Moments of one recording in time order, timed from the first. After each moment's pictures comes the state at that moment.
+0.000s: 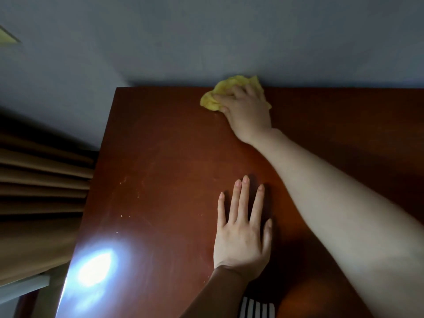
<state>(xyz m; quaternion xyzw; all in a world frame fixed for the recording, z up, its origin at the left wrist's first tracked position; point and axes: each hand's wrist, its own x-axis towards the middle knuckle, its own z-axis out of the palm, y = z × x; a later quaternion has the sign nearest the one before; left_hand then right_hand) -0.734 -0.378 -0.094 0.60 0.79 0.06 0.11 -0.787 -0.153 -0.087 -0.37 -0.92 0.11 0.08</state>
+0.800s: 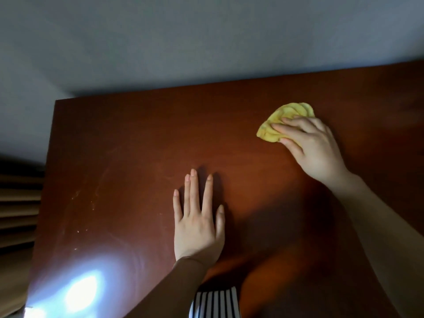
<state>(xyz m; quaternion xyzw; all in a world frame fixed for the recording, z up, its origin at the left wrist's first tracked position) -0.734 -0.378 -0.098 0.58 0.80 0.09 0.10 -0.545 -0.173 -0.088 -0.43 -0.88 0.10 0.16</state>
